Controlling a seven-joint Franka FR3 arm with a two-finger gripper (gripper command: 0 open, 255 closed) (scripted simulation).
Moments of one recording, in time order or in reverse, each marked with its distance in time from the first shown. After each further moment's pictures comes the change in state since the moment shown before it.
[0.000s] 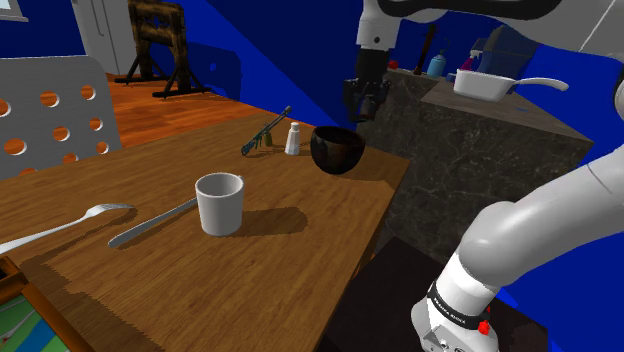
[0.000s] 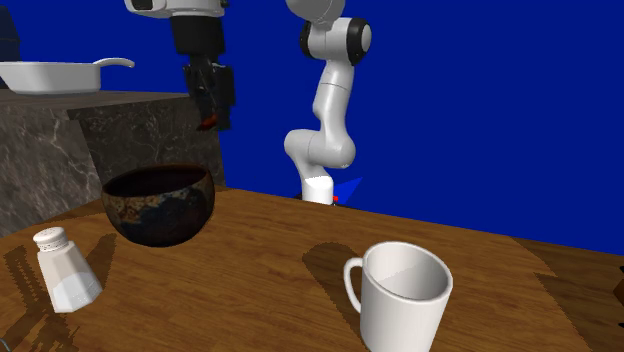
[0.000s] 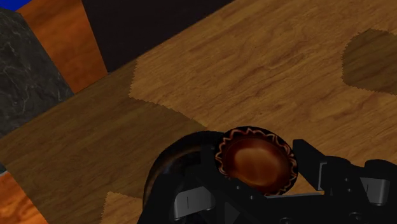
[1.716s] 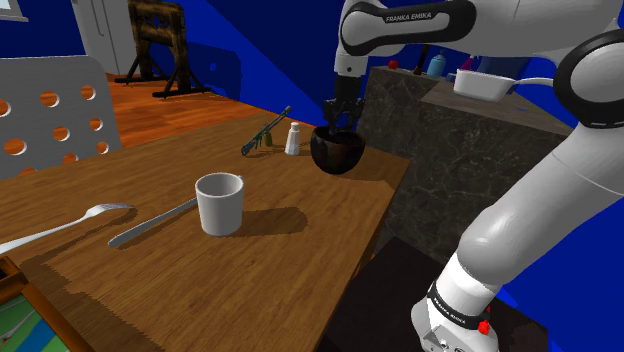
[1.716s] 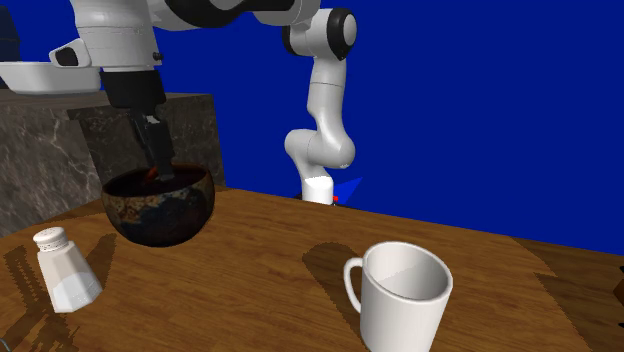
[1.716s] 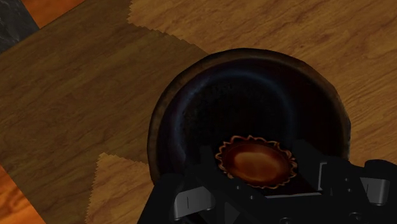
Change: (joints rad) arm -0.034 0.241 -0.056 0.028 -0.035 0.214 -0.080
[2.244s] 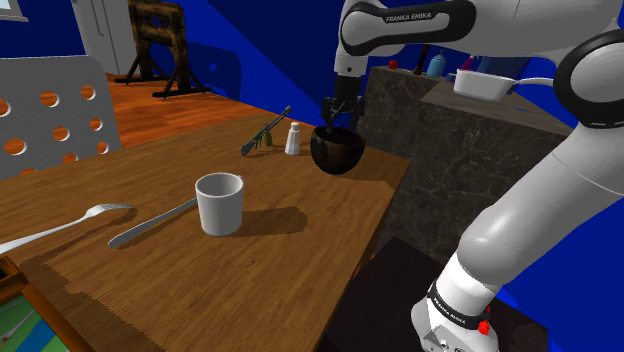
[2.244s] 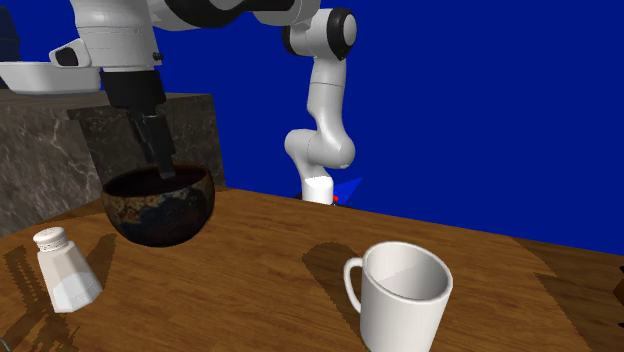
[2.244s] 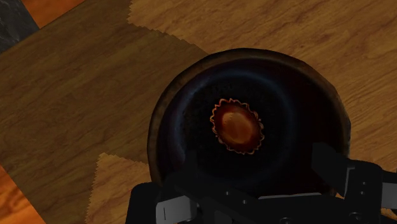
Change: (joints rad) arm 0.000 0.000 0.000 0.000 0.000 0.000 0.000
